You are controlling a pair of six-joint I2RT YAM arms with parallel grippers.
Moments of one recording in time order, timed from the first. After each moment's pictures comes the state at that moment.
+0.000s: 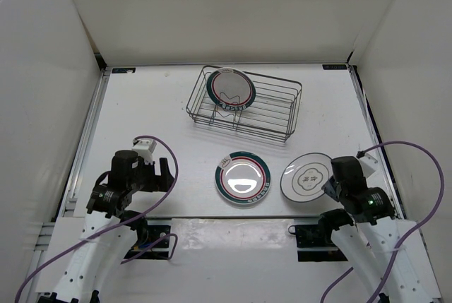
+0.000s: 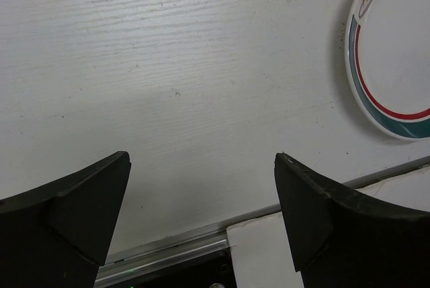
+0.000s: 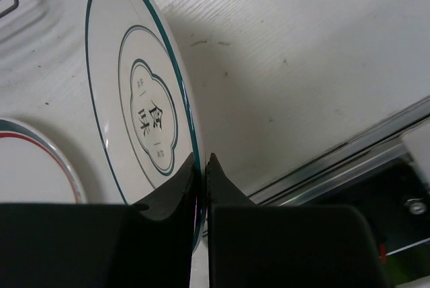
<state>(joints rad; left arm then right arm) -0.23 0.49 0.54 -0.82 0.16 -0.18 0.31 0.42 0.63 -1.18 0.38 0.81</state>
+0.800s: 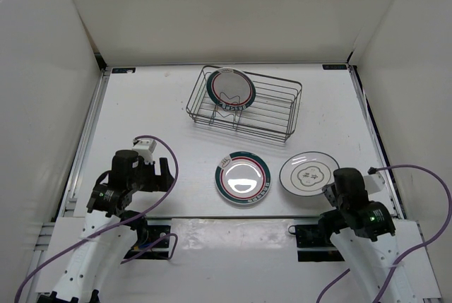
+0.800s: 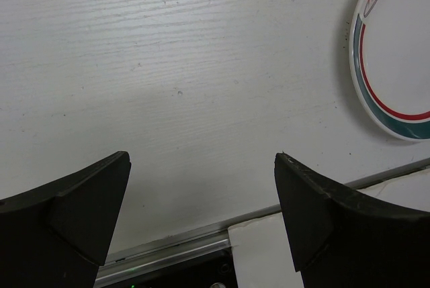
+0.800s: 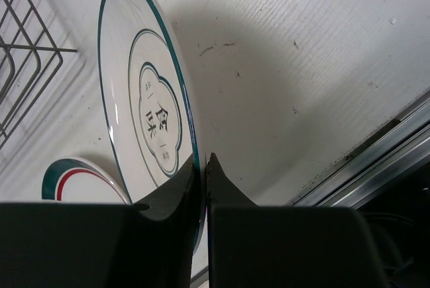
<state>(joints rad) -0.23 0.50 0.54 -0.82 0.15 -0.18 0.31 0.23 0.52 -1.18 0.39 1.17</state>
